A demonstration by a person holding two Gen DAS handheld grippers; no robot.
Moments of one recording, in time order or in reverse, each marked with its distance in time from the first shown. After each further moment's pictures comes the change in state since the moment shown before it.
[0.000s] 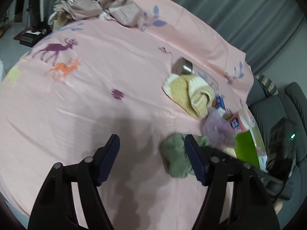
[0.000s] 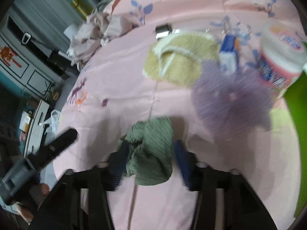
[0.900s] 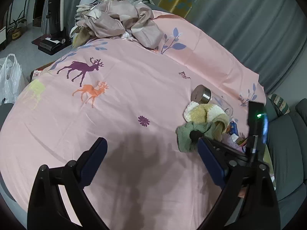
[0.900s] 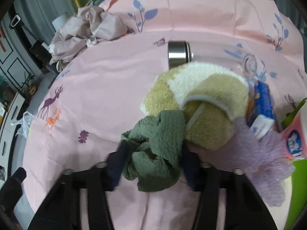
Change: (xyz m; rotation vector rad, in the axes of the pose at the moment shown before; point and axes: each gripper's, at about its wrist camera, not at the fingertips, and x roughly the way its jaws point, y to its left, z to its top) left arm -0.029 0.023 0.022 -0.069 -0.156 0.123; right arm 0.086 0.027 0.064 -0.100 0.010 -0.209
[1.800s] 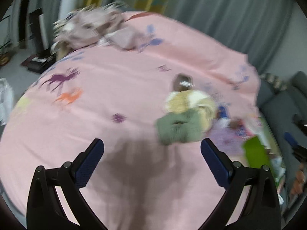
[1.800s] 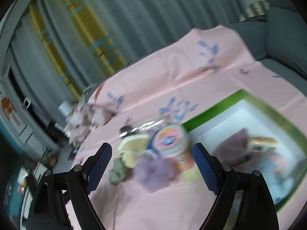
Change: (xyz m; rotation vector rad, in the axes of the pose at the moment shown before) left arm 0.015 -0.049 -0.022 0.157 0.004 0.019; right arm -0.195 -0.138 -0.054 0.277 -0.440 0.151
